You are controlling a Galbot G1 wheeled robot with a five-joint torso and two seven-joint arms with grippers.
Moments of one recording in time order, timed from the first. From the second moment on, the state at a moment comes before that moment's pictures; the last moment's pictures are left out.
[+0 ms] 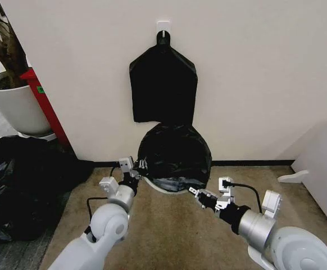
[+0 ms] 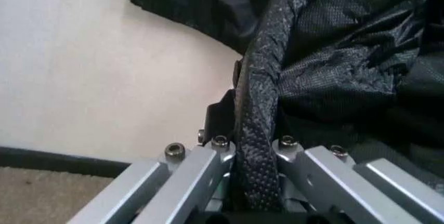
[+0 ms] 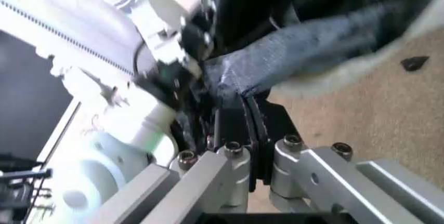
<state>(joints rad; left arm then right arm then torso) 1.09 -1.12 -0.09 -2.01 -0.88 0.09 -0.36 -1.50 0.91 0.41 2.43 1.44 -0.53 0.20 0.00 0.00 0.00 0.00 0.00</state>
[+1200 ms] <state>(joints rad) 1.03 -1.11 -0.11 -2.02 -0.98 0.16 -0.42 -1.50 0.89 0.42 2.04 0.90 -0.33 -0.12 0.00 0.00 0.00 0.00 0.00</state>
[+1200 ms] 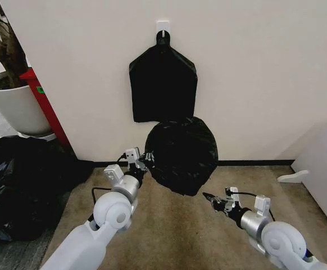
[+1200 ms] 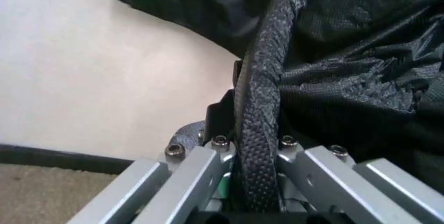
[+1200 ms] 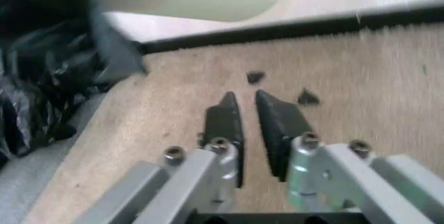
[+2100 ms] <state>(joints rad) 0.99 -1.12 -0.13 -1.91 -1.38 0.24 -0.51 -1.58 1.04 0.46 1.94 1.09 -0.20 -0.47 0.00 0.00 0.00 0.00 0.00</state>
